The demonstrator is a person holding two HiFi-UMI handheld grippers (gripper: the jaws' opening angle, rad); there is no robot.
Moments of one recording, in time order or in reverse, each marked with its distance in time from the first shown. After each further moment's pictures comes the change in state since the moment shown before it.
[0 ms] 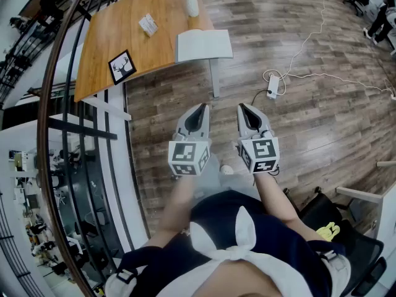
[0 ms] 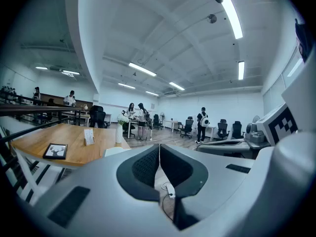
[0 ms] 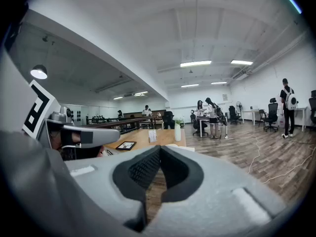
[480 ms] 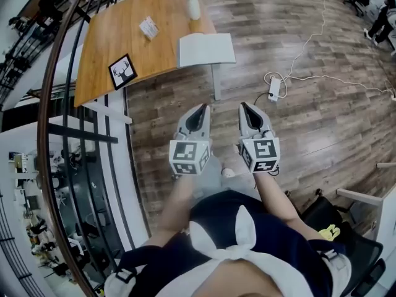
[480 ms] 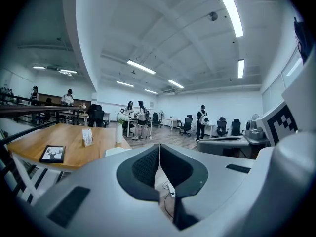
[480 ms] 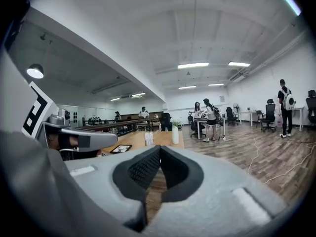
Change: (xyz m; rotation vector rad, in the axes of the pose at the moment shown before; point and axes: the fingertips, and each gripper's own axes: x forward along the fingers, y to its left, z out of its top) left arm 0.027 0.026 0.005 0.009 0.023 -0.015; right arm 0.035 -0.010 0.013 0.008 -0.023 -0.032
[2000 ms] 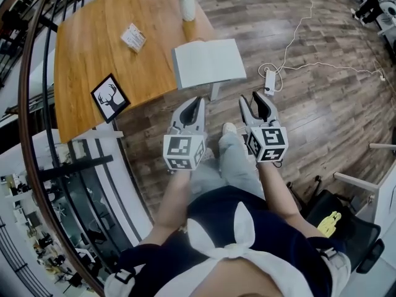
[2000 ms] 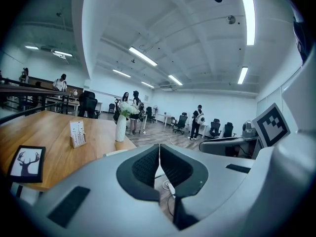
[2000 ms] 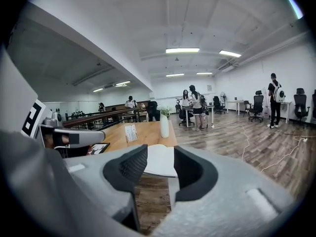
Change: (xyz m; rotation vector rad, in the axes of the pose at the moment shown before) left arm 0.169 0.198 0.001 -0.072 0.066 -0.124; right arm 0.238 -0.046 -0.014 0.076 0.149 -0.156
